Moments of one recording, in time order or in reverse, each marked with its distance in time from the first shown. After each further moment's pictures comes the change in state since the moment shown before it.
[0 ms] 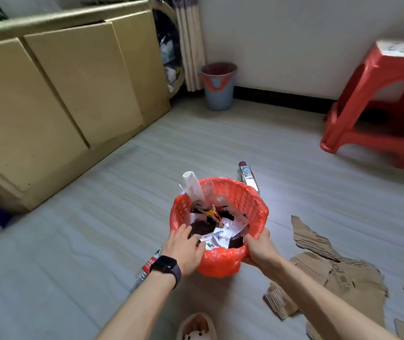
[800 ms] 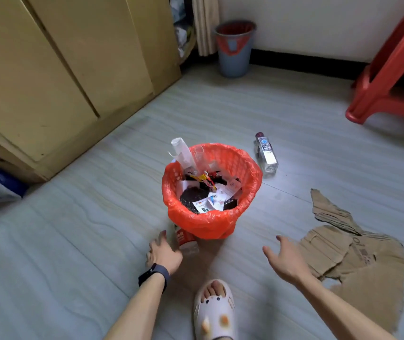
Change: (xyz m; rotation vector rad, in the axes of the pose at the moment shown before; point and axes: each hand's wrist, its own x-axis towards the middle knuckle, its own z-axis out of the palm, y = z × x) left_hand -0.050 -0.088 0.073 -0.520 -0.070 -0.693; right_hand 0.013 0.111 -0.006 -0.788 0.075 -0.071
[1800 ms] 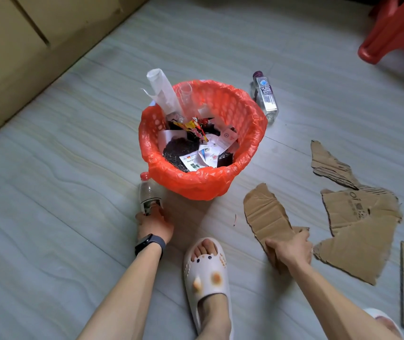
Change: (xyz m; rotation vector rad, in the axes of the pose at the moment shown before) left_hand 0.045 -0.033 0.075 0.095 0.032 -0.076; right_hand 0.003 0.078 0.065 0.170 0.145 0.587
